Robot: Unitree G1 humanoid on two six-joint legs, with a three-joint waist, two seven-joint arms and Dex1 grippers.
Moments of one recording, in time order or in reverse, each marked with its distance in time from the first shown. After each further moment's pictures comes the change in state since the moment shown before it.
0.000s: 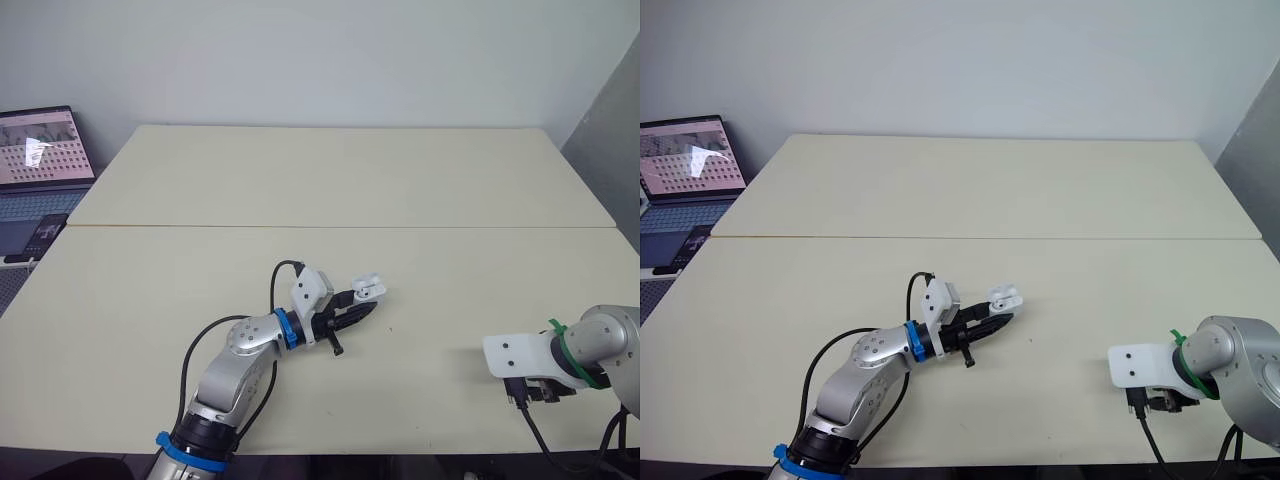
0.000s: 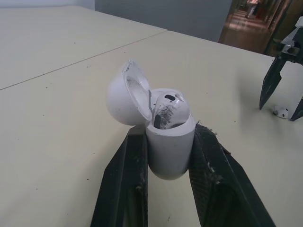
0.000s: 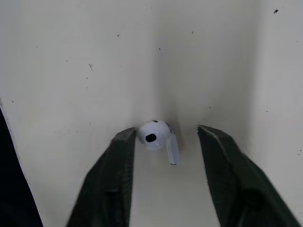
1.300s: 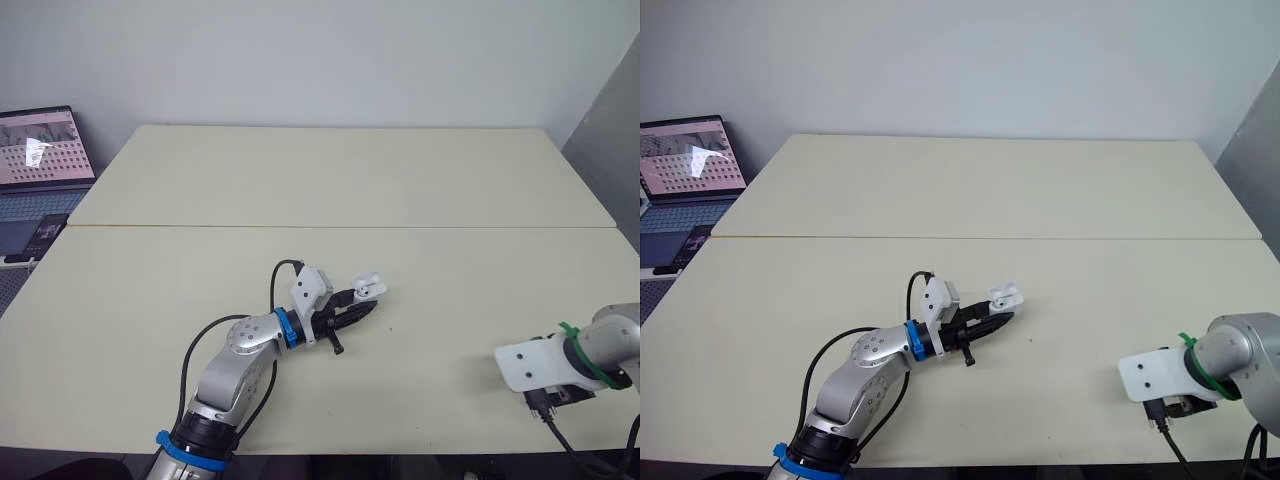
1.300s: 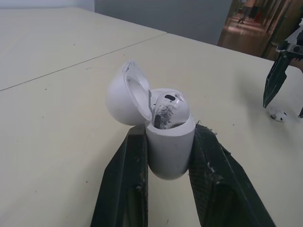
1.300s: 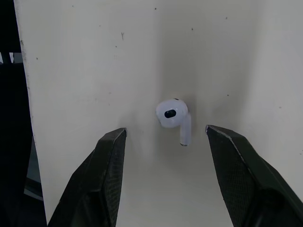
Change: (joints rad) left arm -0.005 0.002 0.000 0.000 -0.017 0.005 0.001; right arm 0.083 -0.069 -0.082 0.047 0.022 -0.239 0.011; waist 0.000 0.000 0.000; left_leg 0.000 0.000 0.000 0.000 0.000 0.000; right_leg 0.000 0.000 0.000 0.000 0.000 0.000
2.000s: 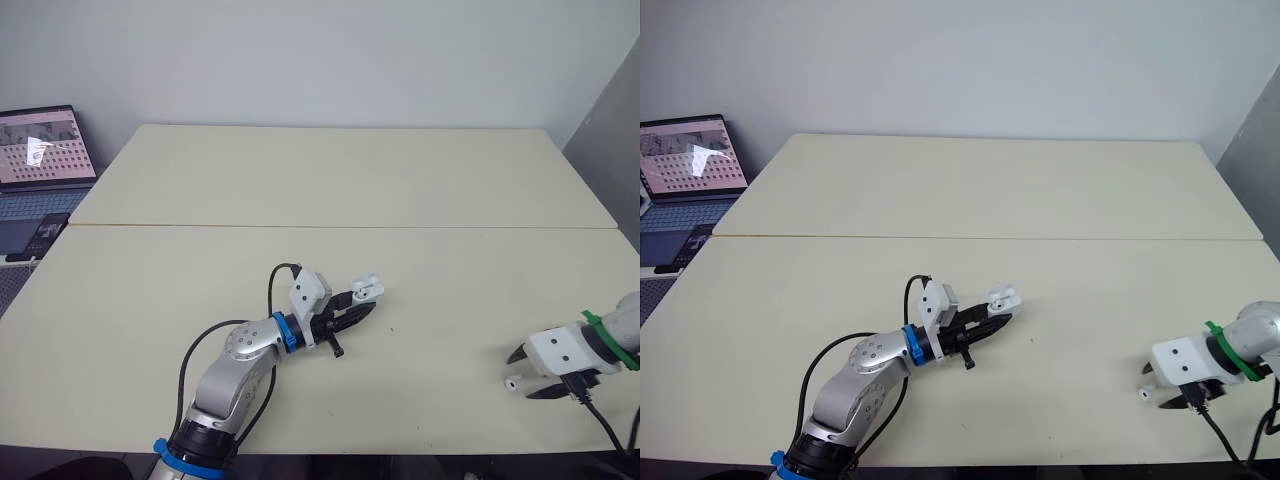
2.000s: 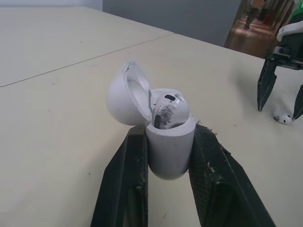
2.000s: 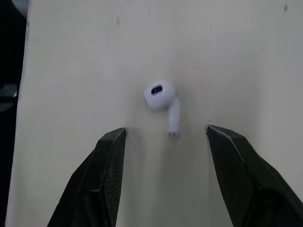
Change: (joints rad) left arm 0.034 -0.001 0.001 -0.037 -0.002 0.018 0.037; right arm -0.043 0.054 -0.073 0.486 0.174 -0.509 0.087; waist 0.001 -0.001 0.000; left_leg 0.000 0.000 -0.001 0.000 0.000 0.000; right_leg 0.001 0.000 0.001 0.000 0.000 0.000
